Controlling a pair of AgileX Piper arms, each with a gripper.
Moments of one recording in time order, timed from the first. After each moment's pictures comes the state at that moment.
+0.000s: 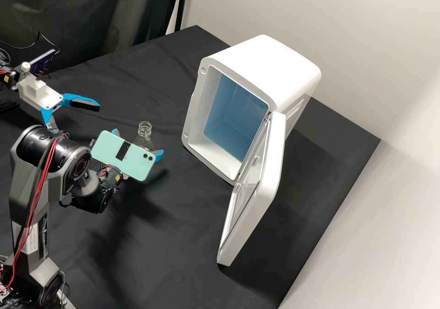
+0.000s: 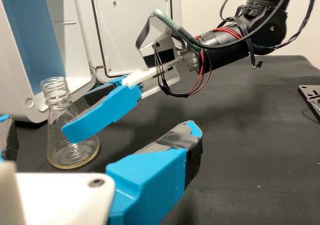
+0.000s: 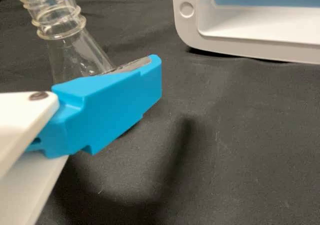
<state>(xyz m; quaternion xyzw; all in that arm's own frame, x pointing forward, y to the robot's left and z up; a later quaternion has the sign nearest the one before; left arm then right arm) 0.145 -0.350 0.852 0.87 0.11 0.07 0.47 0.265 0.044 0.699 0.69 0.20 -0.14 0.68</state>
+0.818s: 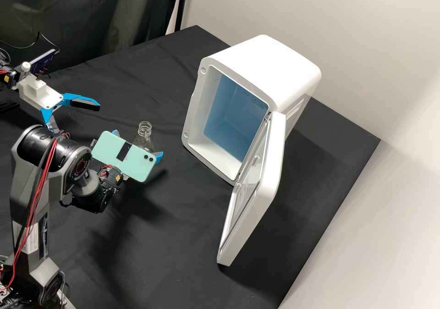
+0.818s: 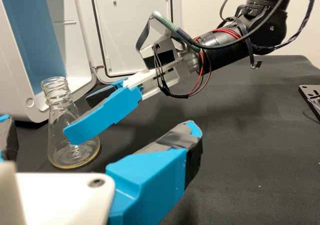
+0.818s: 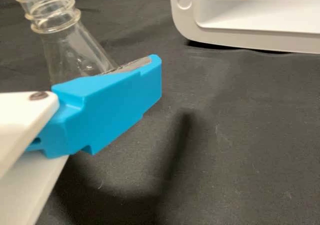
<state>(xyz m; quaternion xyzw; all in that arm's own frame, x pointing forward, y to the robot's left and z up) 0.145 -0.350 0.853 0.87 0.11 0.07 0.47 0.266 0.042 0.698 0.70 0.20 -0.15 0.67</state>
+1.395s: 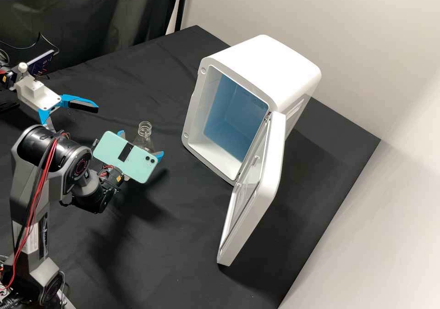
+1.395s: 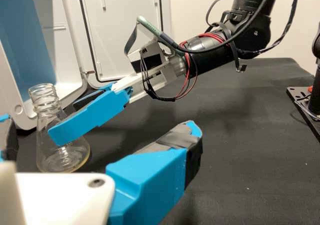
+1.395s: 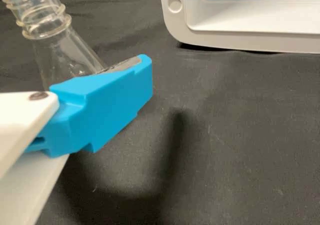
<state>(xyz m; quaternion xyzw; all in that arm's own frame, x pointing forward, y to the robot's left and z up) 0.148 -0.355 0.850 0.88 0.10 0.06 0.47 0.267 0.041 0.700 0.71 0.18 -0.14 0.67</state>
